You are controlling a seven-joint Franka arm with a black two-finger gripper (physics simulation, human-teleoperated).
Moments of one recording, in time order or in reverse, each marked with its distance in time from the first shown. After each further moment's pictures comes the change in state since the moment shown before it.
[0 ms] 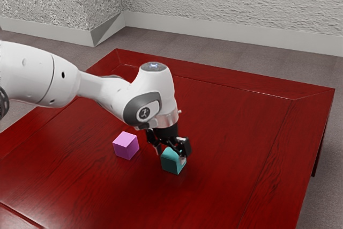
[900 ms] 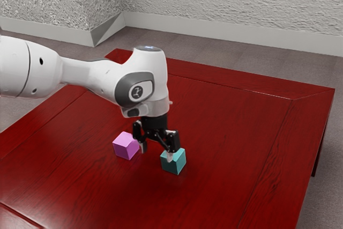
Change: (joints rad) arm 0.000 -0.126 0.011 0.006 -0.091 -0.297 0.000
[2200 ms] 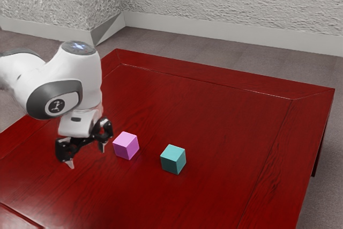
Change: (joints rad) arm 0.003 -0.668 0.043 -0.490 0.138 -0.131 -1.305
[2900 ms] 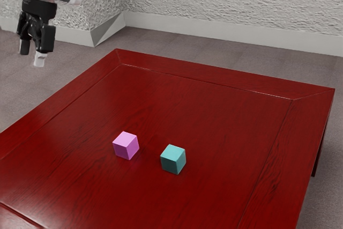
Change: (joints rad) arm 0.056 0.475 0.215 1.136 0.133 -1.081 -1.212
